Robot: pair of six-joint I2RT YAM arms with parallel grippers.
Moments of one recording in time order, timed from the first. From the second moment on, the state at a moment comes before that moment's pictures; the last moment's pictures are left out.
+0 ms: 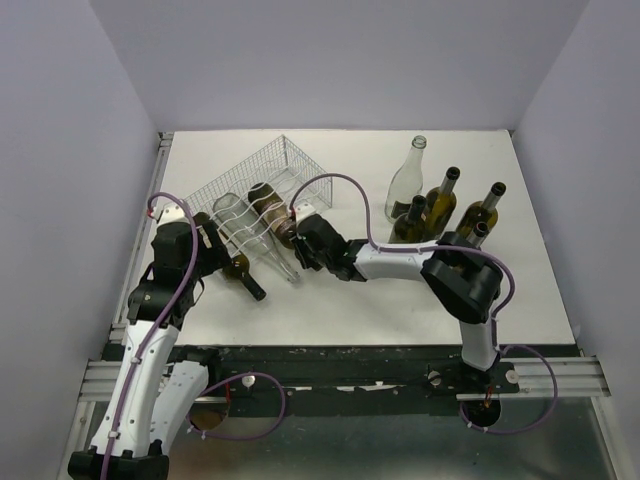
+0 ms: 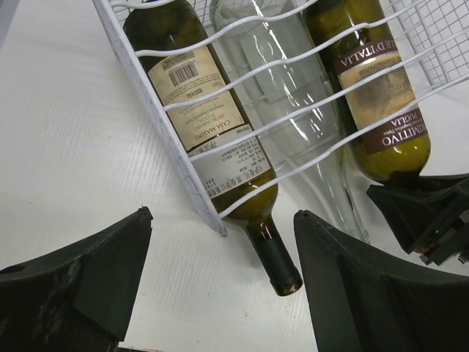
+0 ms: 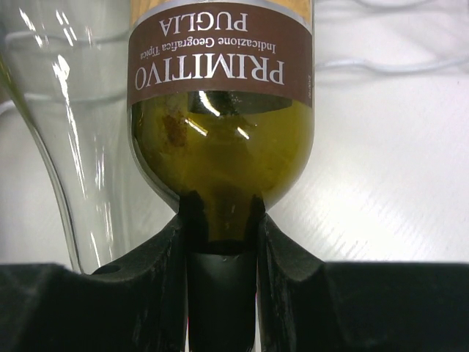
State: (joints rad) left arm -0.12 0.68 0.77 -0.68 -0.17 -0.41; right arm 0.96 1.94 1.18 0.12 0.24 0.21
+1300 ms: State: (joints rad) left arm -0.12 0.66 0.80 -0.71 -0.17 -0.37; right arm 0.96 2.15 1.47 0.04 0.35 0.04
